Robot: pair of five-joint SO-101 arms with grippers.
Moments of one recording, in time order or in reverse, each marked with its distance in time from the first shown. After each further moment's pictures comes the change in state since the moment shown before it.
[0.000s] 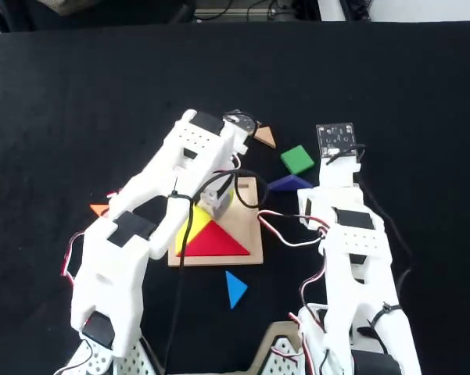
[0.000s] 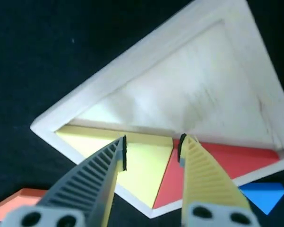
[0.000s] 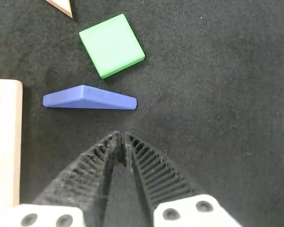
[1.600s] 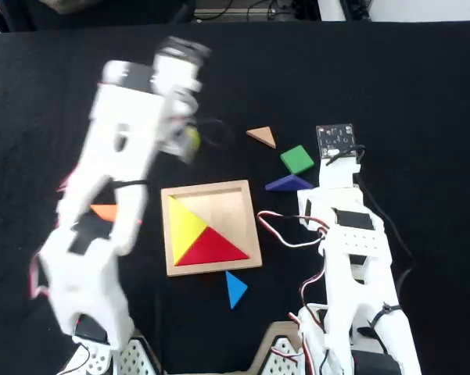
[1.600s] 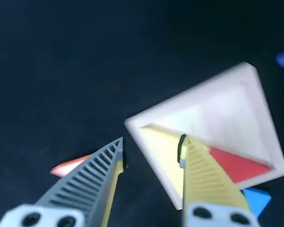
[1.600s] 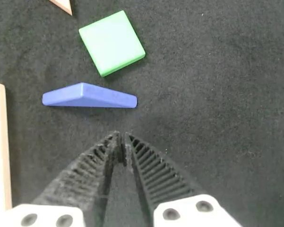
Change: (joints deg) left arm -17.0 -13.8 -15.2 12.9 2.3; right arm 0.0 0.0 0.4 -0.2 0.0
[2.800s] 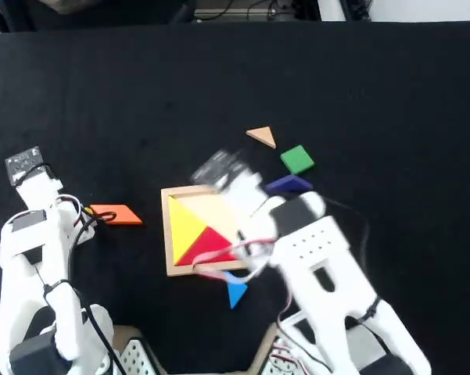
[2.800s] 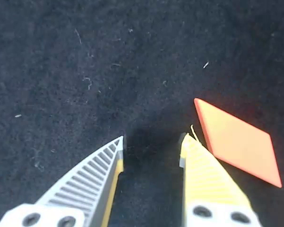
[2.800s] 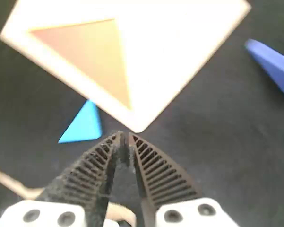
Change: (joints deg) left arm -33.2 -44.8 92.3 -56.9 9.2; right arm -38.6 -3.5 -16.4 46.9 12.1
